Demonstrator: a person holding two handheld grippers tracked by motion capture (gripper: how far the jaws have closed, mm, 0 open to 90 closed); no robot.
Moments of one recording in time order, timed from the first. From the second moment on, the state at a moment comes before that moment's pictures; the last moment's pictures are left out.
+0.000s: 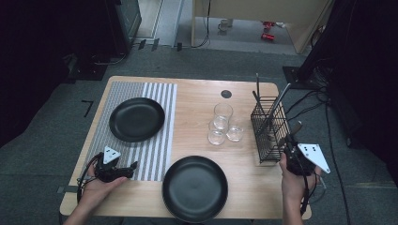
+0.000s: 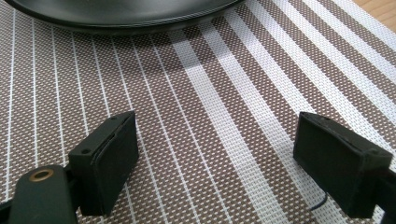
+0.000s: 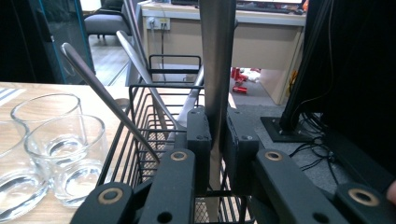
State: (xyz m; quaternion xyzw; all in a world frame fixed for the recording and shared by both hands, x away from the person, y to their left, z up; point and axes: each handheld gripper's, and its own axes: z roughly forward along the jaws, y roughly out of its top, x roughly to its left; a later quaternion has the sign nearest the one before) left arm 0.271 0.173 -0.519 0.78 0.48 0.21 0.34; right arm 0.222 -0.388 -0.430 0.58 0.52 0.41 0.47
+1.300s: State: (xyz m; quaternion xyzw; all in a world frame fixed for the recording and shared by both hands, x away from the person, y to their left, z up) left arm 0.271 0.173 -0.519 0.78 0.48 0.21 0.34; right arm 0.207 -0.409 -0.434 0.58 0.53 0.44 0.43
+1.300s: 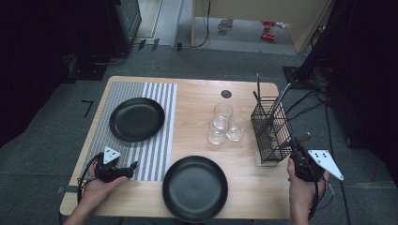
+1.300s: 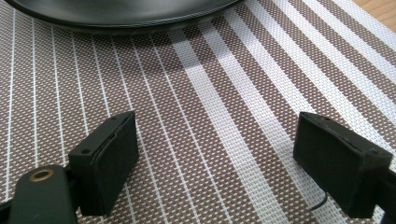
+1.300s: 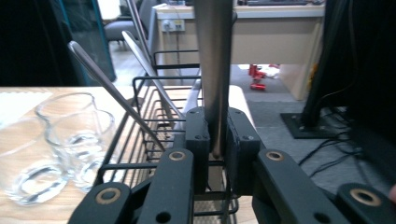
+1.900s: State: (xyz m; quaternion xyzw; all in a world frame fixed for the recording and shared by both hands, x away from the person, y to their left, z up) left arm 0.271 0.173 -0.519 0.78 0.48 0.21 0.34; right arm 0.226 -0.405 -0.429 0.58 0.52 0.42 0.45
